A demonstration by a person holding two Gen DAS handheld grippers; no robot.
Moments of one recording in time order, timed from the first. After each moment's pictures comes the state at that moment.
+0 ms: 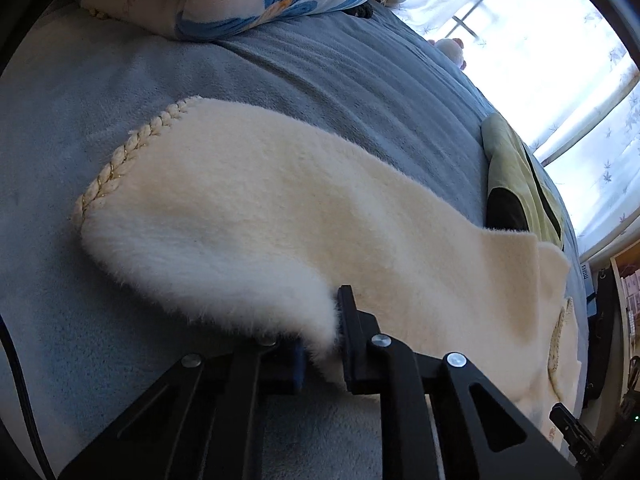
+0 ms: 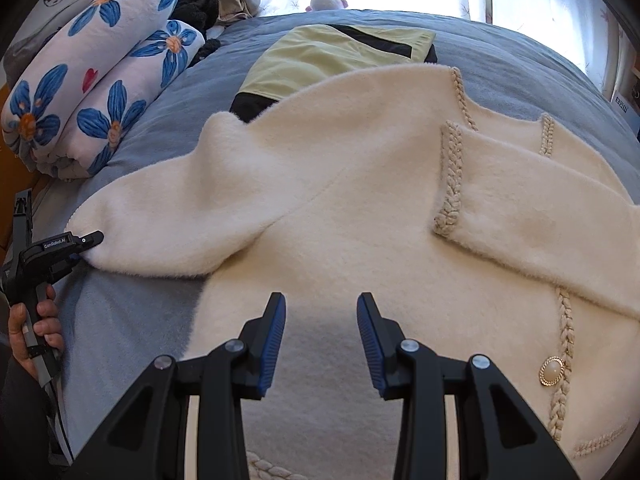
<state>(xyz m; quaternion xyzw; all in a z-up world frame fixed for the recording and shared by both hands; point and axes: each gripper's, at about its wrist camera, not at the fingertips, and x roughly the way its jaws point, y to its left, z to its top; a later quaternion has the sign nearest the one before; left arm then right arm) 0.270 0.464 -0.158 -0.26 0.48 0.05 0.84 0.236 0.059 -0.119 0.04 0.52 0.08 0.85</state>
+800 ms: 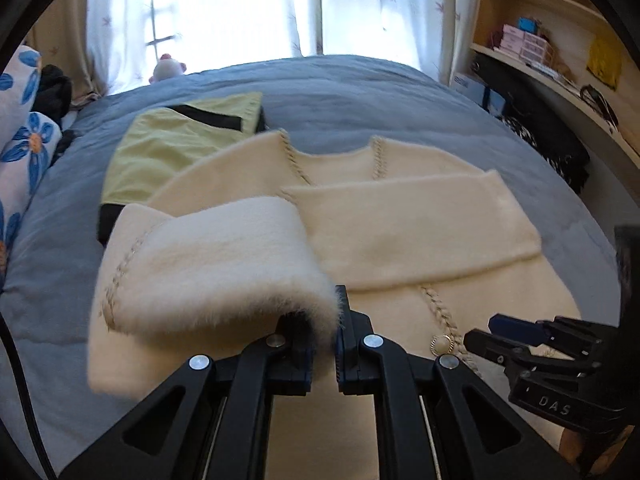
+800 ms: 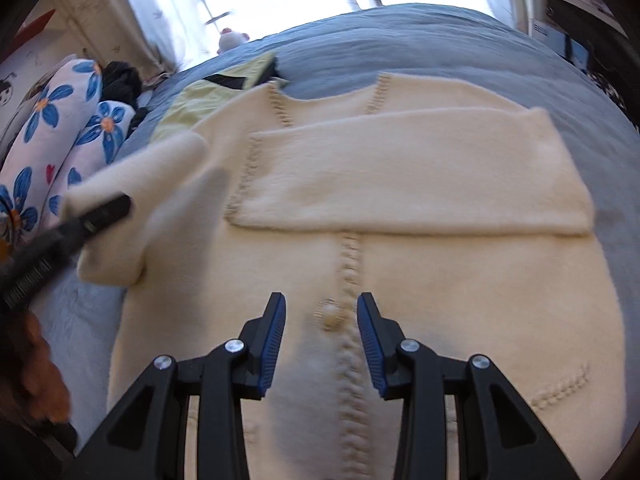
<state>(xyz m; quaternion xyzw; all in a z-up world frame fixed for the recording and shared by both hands) 0.245 0.029 -0.072 0.07 0.44 -0.22 0.87 0.167 -0.135 -0.110 0.16 0.50 -0.02 0.85</state>
